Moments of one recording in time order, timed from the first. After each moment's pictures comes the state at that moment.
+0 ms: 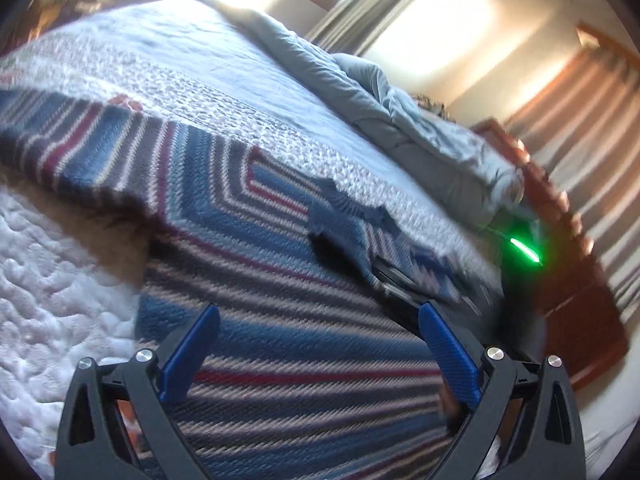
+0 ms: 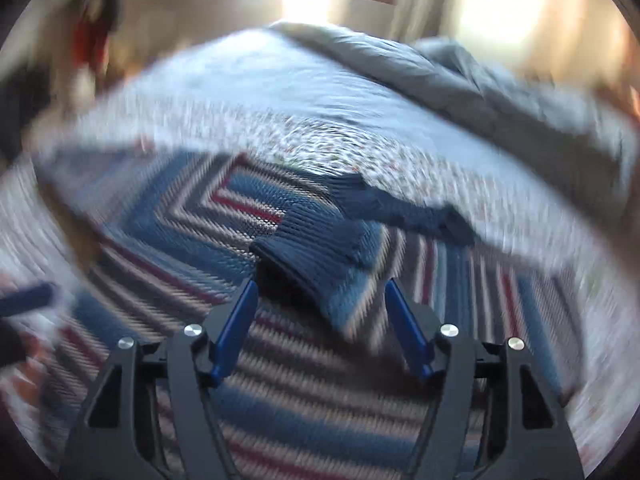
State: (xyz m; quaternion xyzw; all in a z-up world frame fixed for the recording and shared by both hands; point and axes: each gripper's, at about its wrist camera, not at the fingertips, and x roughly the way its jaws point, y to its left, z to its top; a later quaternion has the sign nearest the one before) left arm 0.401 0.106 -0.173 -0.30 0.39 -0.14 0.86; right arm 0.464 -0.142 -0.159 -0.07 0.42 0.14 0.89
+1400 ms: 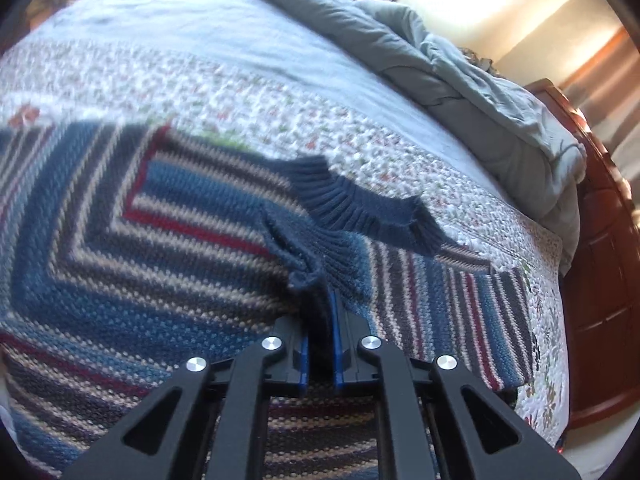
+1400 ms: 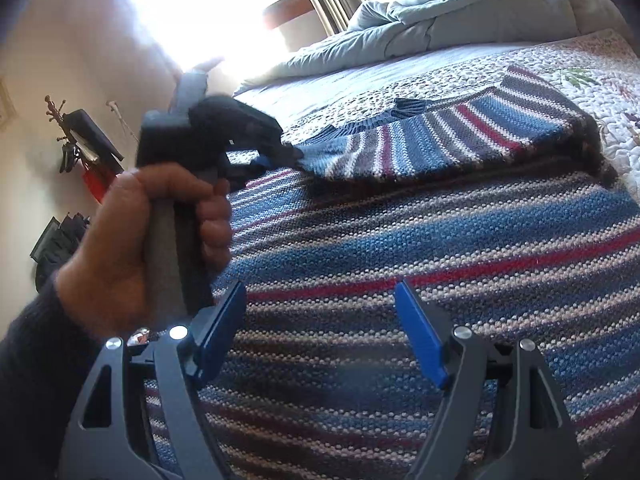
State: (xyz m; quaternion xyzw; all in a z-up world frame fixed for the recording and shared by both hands) left arm 0.553 -0.010 -0.206 -0.23 0.49 -0.09 0.84; right arm 0.346 -0.224 -0.195 0.16 0.40 0.17 0.89
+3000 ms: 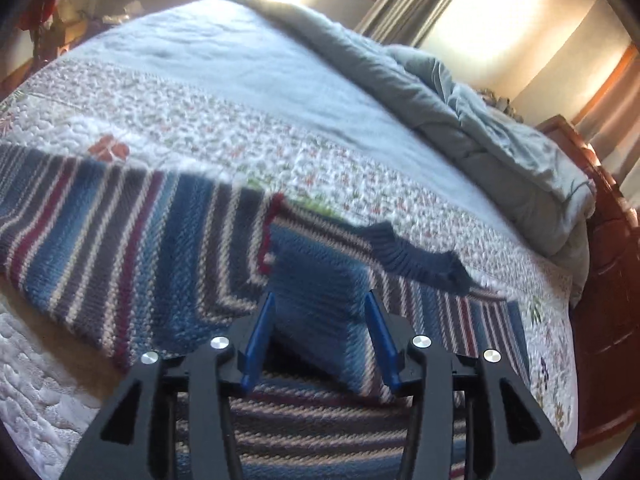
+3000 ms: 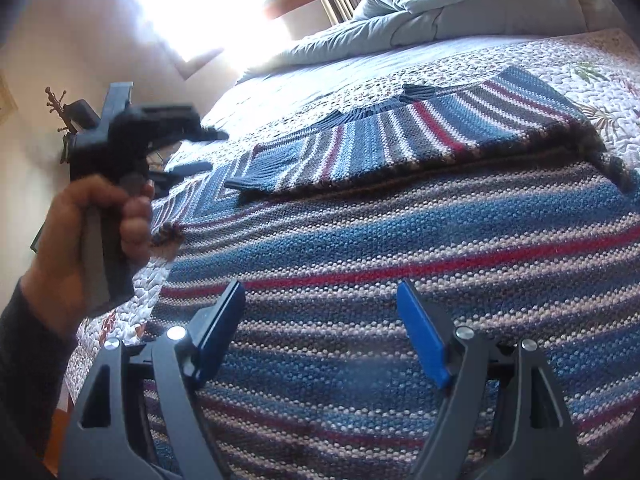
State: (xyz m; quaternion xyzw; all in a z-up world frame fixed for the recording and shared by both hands) left arm 0.522 0.075 -0.173 -0.24 0.44 -0.02 0.87; right arm 0.353 -0.215 -0.205 0.15 0.42 0.17 0.88
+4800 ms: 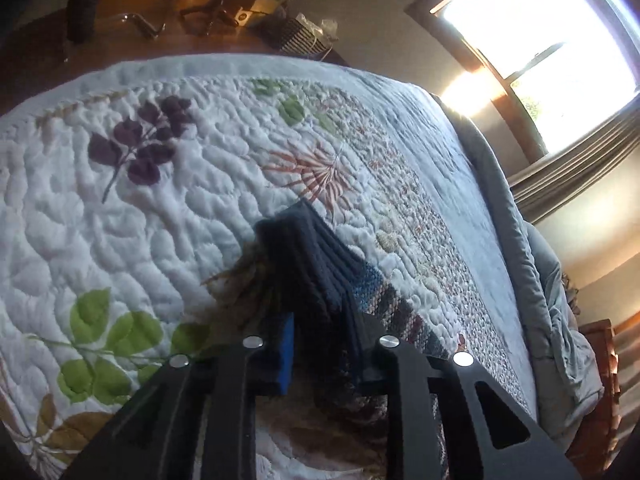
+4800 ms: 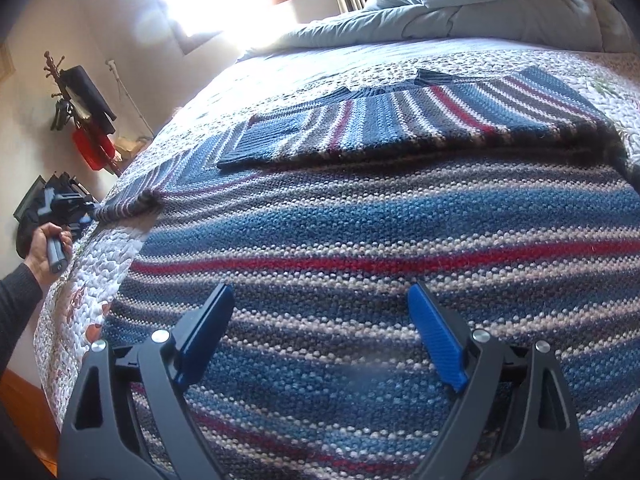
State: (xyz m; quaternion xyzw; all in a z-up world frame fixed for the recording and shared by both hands) left arm 0.446 0.499 -0.224 -0.42 0.34 0.18 0.82; right arm 0.363 -0.183 -0.232 0.10 0.43 0.17 0.88
